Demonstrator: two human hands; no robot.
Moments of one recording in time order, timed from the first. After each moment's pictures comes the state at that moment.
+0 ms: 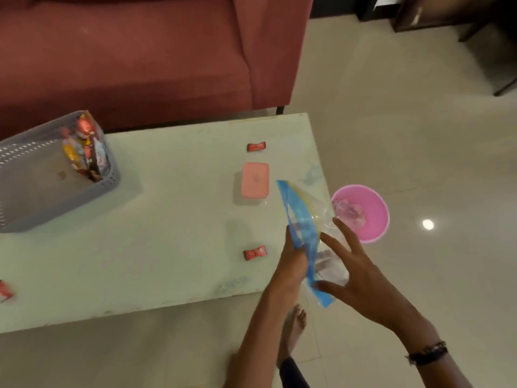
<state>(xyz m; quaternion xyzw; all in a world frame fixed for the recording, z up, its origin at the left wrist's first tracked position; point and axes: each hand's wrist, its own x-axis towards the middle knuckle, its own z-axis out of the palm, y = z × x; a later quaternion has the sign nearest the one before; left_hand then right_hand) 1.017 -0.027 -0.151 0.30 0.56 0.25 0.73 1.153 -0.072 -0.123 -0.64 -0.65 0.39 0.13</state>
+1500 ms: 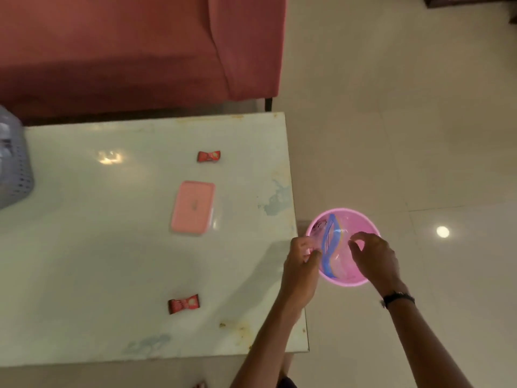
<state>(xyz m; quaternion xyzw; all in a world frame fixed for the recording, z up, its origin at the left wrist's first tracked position) 1.183 0.070 -0.266 0.31 0.65 0.23 0.66 1.349 0.085 -0.334 -0.83 -0.49 0.27 0.01</state>
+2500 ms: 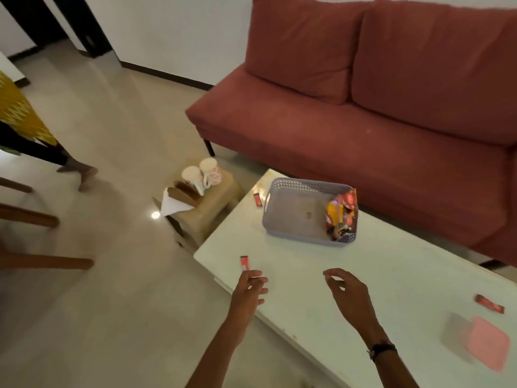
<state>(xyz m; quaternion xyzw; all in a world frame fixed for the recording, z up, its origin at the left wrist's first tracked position) 0.527 -0.117 -0.044 0.09 0.73 0.51 0.45 0.699 0.013 -0.081 -0.50 -0.69 0.49 0.17</state>
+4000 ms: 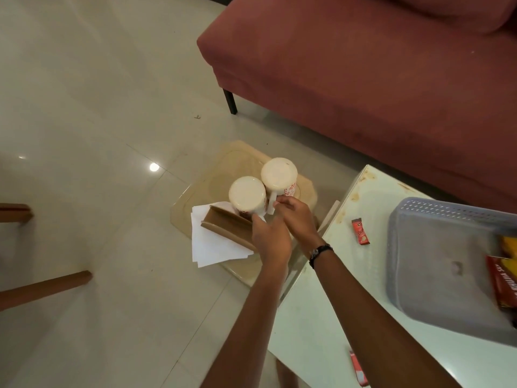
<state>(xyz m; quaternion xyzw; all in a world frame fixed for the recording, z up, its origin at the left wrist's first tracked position) 0.101 0.085 -0.183 -0.08 0.77 0.52 0.35 0.121 0.143 -0.238 -0.50 -0.54 0.66 0.13</state>
